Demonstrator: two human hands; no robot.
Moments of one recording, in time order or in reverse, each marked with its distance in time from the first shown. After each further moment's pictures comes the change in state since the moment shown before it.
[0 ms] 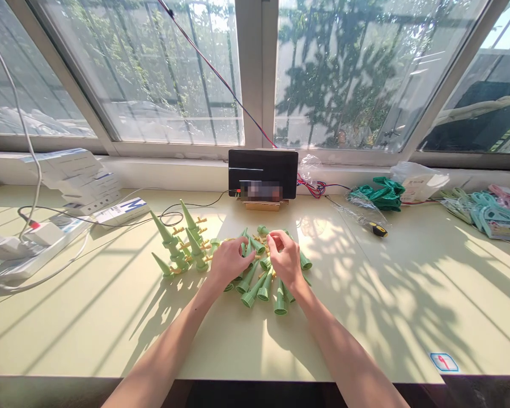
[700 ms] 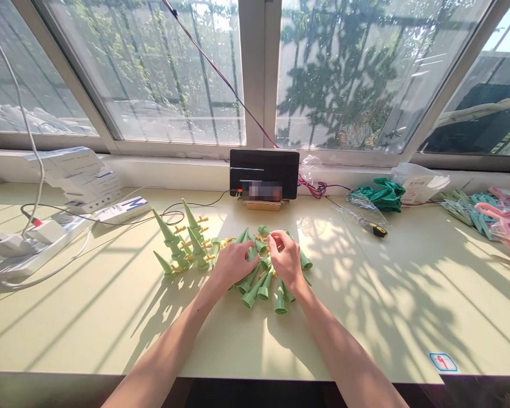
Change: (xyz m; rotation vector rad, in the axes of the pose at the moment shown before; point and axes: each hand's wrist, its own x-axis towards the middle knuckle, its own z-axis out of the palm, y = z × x) left_hand -0.005 0.003 0.001 0.025 -0.070 0.145; right_hand 0.000 -0.003 0.000 0.005 -0.016 0.017
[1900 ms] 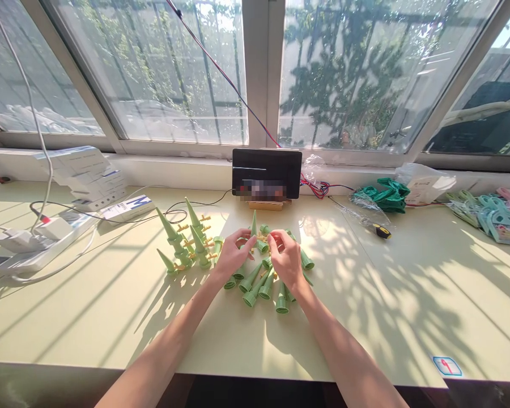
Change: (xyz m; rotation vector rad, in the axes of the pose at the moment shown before) left_hand 0.009 0.001 -0.001 -0.922 0.167 -0.182; right_hand -0.003 -0.002 0.001 0.015 -0.017 -0.053
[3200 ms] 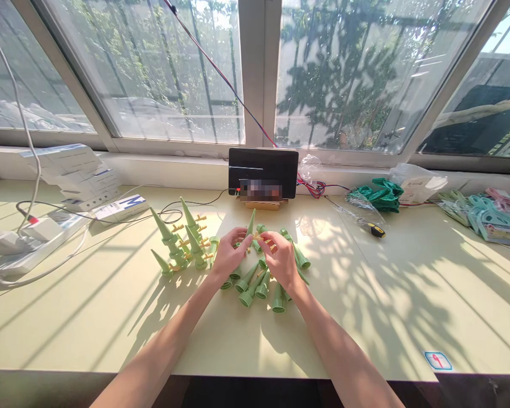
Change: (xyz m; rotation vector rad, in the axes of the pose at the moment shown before) left_hand 0.000 -0.007 0.002 0.013 0.048 0.090; right_hand 0.003 0.003 -0.001 -0.005 -0.093 -0.139
